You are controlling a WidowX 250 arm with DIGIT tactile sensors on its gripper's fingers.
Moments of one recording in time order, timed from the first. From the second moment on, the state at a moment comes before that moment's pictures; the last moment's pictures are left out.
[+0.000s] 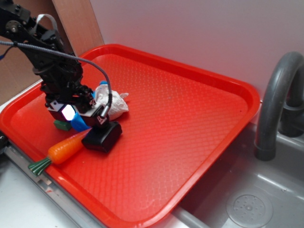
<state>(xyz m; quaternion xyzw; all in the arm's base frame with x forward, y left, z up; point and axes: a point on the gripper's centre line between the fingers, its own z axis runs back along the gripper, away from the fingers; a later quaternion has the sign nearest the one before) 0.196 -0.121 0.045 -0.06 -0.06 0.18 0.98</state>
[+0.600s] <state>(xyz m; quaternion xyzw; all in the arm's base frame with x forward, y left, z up) 0.214 -0.093 0.038 -0.02 -0.08 0.33 0.94</state>
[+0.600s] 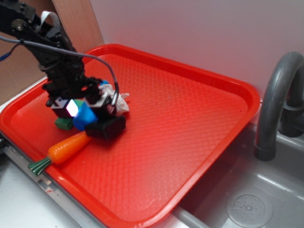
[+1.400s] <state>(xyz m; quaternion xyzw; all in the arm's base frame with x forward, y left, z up) 0.212 -0.096 0.028 0.01 -0.07 0.33 0.94</state>
